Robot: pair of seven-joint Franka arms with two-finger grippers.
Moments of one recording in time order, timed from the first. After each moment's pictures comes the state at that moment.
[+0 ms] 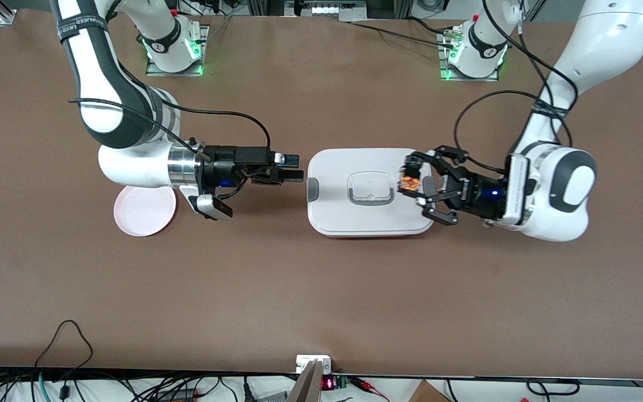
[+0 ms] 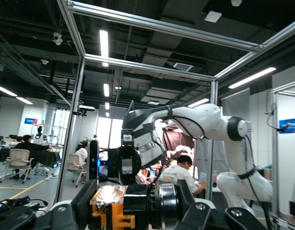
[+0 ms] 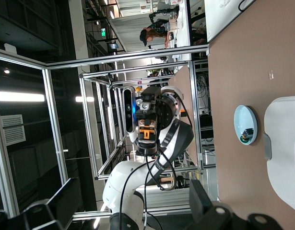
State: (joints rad) left arm 0.03 0.57 -0.24 -1.59 -1.73 1.51 2.04; right arm 0.52 0.40 -0.13 -1.66 1.83 1.92 -0.42
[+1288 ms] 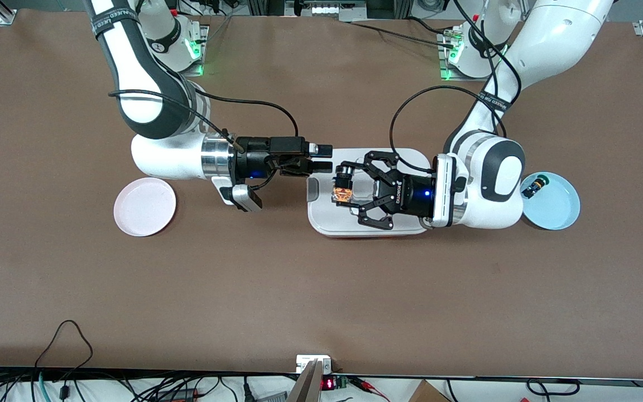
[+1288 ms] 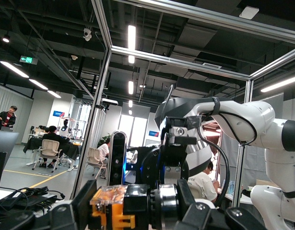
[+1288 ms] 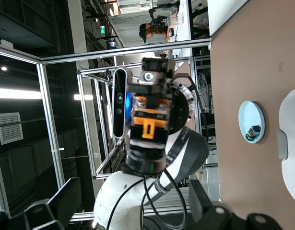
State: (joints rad) left arm -0.13 0.60 -0.23 -1.54 -1.84 1.73 2.02; right arm 0.61 0.43 -0.13 -1.61 1.87 2.00 -0.42
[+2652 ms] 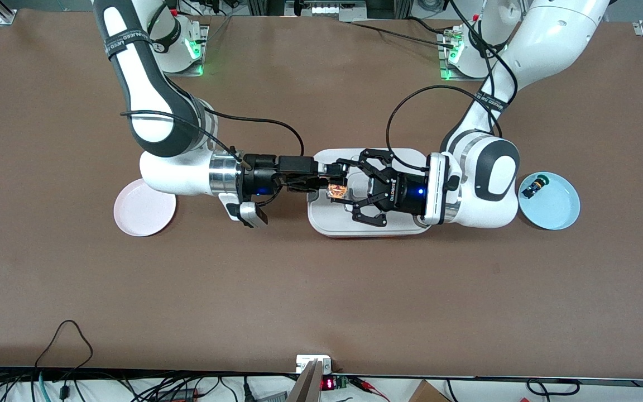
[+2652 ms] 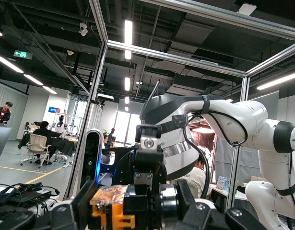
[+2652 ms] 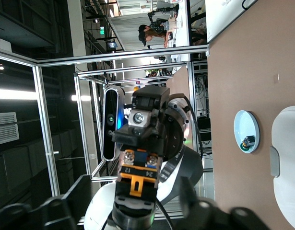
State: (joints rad) left arm -0.15 0.60 -0.23 -1.54 -1.83 1.73 2.02; right arm 0.60 0.53 -0.14 -1.50 1.87 2.00 -0.43
